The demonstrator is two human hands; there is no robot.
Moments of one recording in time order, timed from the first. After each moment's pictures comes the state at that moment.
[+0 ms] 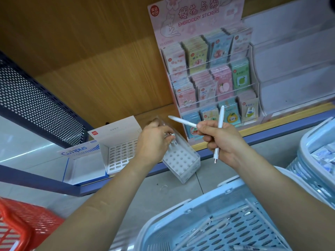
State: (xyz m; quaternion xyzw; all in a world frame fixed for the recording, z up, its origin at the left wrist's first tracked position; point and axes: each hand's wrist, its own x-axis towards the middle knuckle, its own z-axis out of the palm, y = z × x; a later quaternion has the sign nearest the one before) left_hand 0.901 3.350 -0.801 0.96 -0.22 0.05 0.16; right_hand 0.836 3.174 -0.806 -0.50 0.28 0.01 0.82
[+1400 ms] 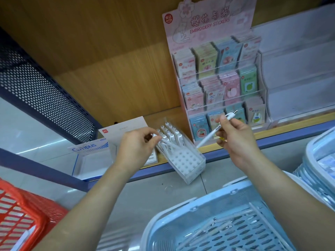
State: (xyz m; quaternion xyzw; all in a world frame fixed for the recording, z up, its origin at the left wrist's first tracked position) left_hand 0.884 3.406 -0.764 0.94 -0.14 0.03 0.30; right_hand 0.830 3.171 -0.801 -0.53 0.27 -0.10 0.80
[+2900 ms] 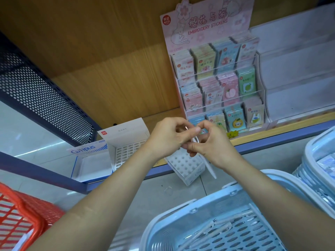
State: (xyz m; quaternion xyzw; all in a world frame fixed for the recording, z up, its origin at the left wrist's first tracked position) left_hand 0.884 3.336 -0.744 0.88 -0.21 -0.15 0.40; right_hand 0.825 3.201 -0.787 -0.74 0.09 0.00 0.67
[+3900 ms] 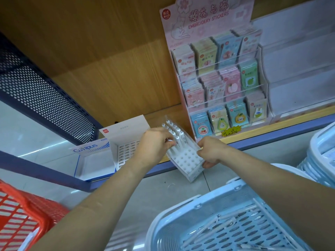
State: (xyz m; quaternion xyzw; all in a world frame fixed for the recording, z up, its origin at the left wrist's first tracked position) left_hand 0.900 3.382 -0.792 0.95 -0.28 -0.01 0.15; right_hand 0.855 3.202 -0.834 -0.88 0.14 0.27 0.37
